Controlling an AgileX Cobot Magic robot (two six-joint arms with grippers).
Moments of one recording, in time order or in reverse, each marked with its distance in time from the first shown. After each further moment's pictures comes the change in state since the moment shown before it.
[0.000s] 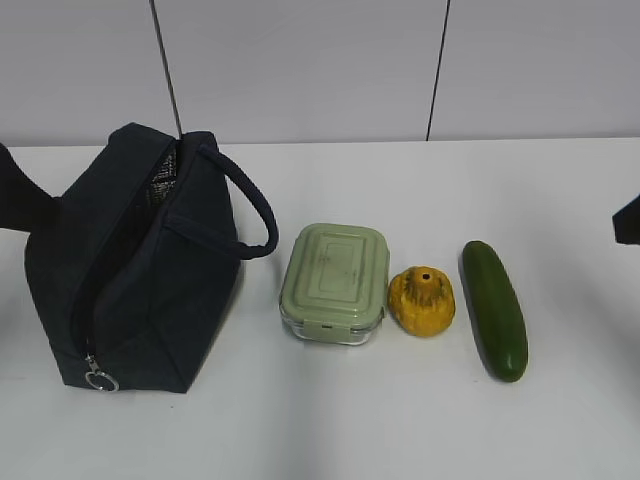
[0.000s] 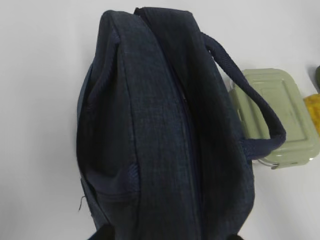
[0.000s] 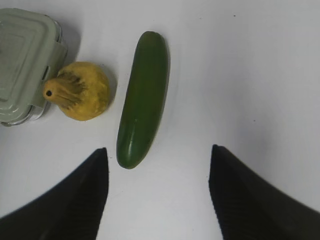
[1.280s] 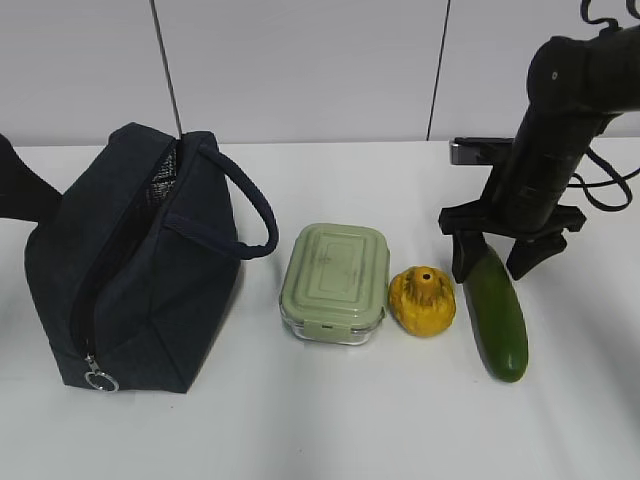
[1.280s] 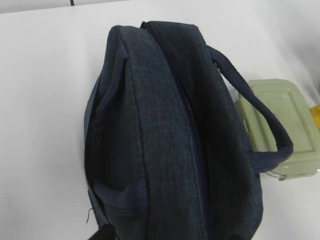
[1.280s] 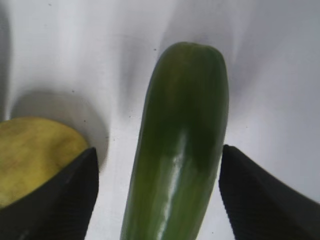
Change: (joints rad) left arm 0.000 0.001 -0.001 0.009 -0.033 0.003; right arm 0.092 0.930 -0.636 -0.021 0.249 0.090
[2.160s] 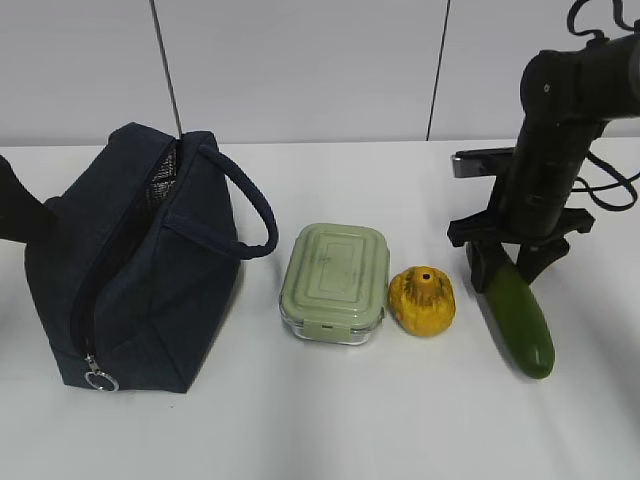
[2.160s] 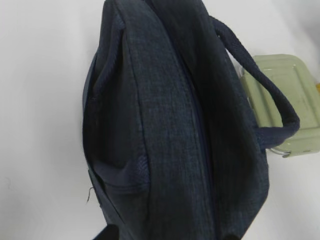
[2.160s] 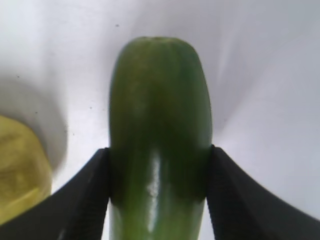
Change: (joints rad) left arm 0.000 0.021 -0.002 0.025 0.055 0.000; right arm 0.007 0.019 -0.014 -0.088 0.042 0.010
